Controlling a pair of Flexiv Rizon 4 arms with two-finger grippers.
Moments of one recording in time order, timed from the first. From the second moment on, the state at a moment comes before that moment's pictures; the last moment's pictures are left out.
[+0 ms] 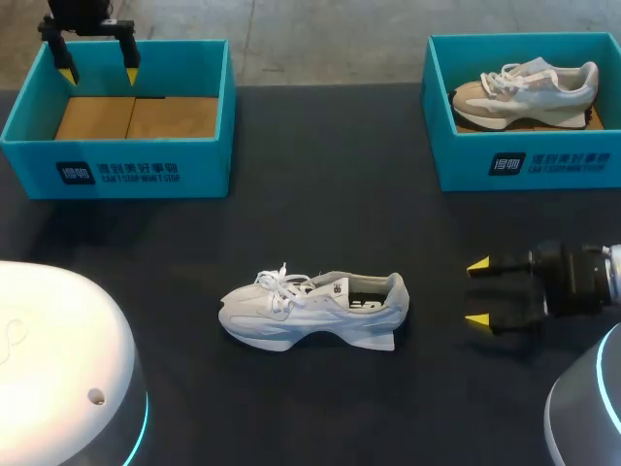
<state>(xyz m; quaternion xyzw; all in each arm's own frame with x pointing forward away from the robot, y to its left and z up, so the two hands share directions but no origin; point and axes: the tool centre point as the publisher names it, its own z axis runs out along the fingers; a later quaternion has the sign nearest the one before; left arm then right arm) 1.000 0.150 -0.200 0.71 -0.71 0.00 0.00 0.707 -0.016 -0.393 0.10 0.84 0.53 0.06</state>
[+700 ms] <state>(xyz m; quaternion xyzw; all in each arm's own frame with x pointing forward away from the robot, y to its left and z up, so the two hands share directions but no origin) 1.000 0.150 -0.200 0.71 -0.71 0.00 0.00 0.700 0.021 -0.395 0.10 0.82 0.56 0.06</state>
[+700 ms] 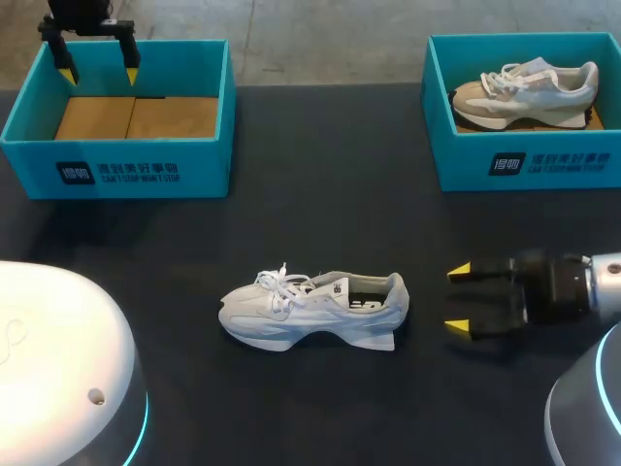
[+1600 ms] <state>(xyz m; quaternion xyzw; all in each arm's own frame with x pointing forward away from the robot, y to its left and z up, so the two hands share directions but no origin) 1.000 0.150 -0.200 0.71 -0.71 0.00 0.00 0.689 0.078 -0.406 0.13 0.81 0.58 0.04</state>
